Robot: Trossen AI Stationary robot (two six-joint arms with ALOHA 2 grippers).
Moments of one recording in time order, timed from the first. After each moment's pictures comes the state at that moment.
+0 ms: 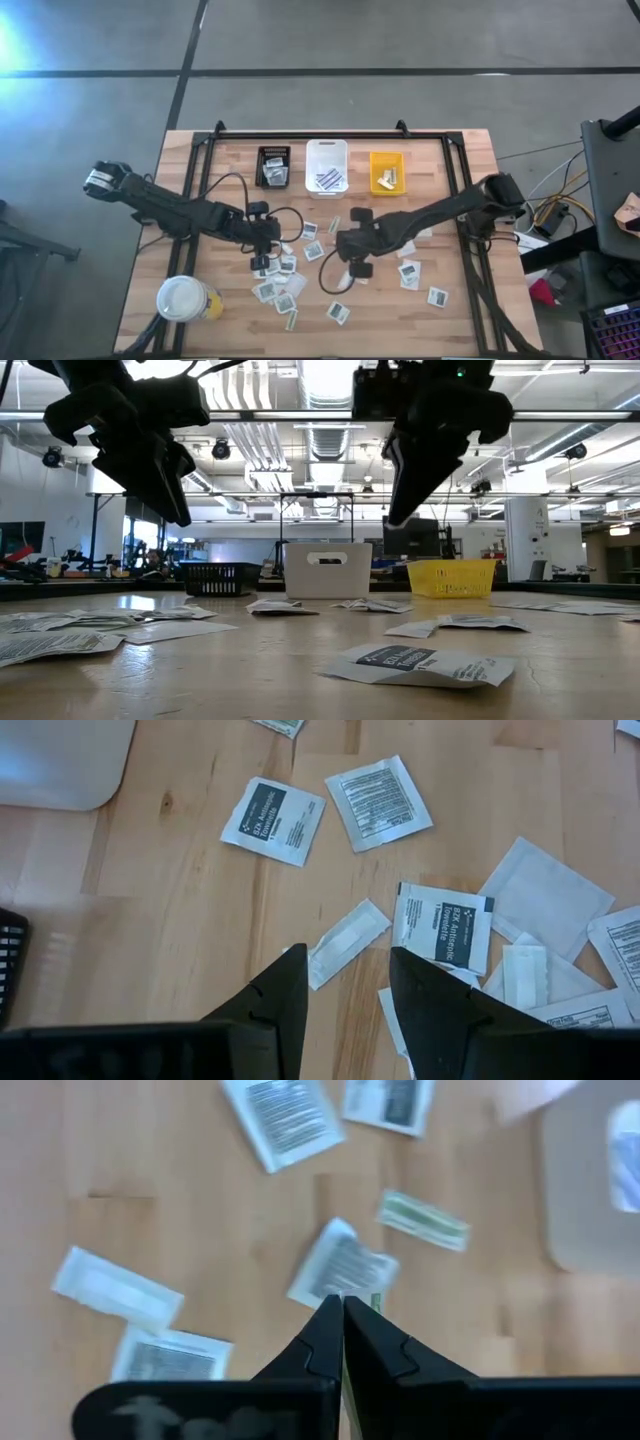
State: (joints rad) left arm -0.27 1.25 0.78 -0.52 -0.23 -0.30; right arm 0.26 1.79 1.31 -0.74 0.28 0.26
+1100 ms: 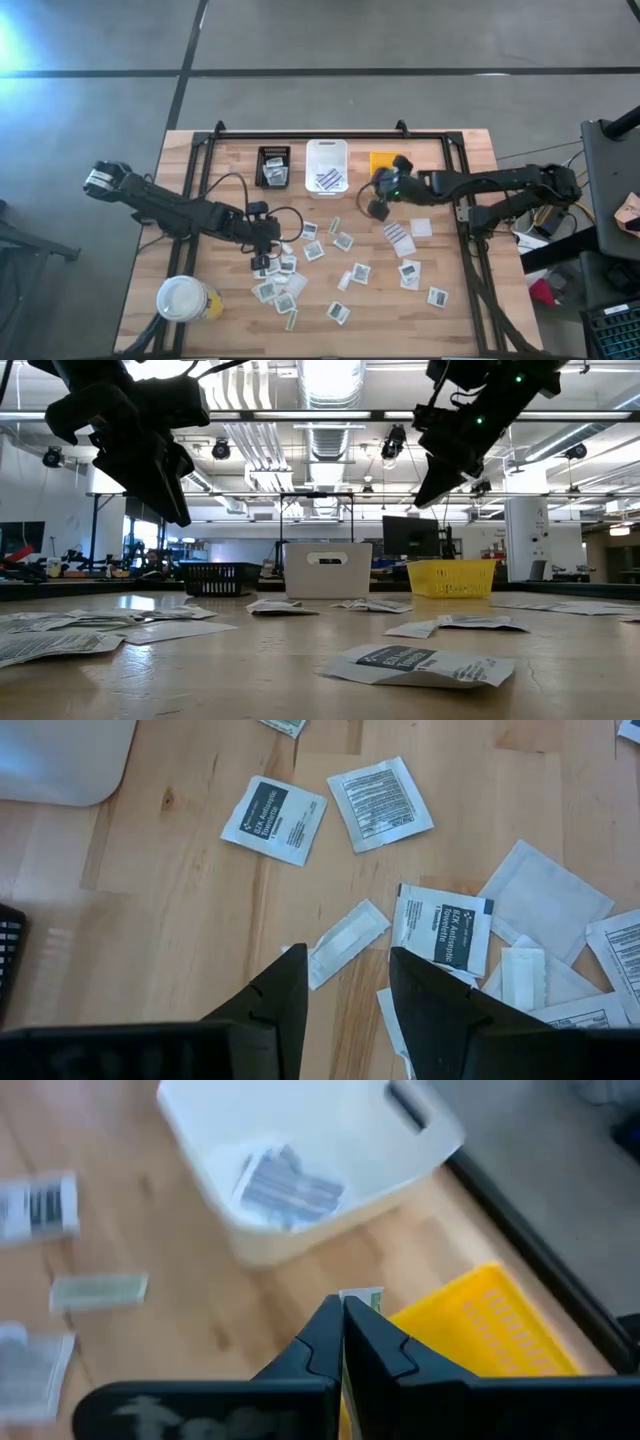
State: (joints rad) left arm -0.27 1.25 0.78 -0.52 -0.23 -0.32; right arm -0.11 1.27 0.81 -0.37 0.44 0.23
